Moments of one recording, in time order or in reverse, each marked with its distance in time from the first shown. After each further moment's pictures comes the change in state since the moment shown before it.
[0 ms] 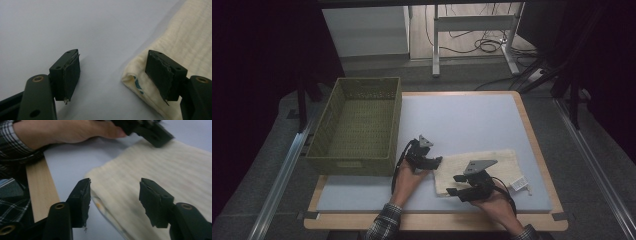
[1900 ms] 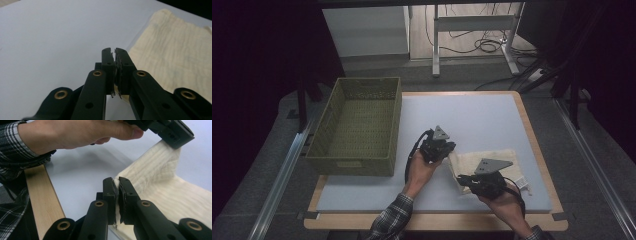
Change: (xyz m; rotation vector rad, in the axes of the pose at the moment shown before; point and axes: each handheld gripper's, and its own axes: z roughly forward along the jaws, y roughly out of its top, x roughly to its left) left arm -0.037 0.059 -0.008 -0.121 -0.147 0.126; right arm 0.004 0.003 -0.044 -0.095 -0.112 -0.038
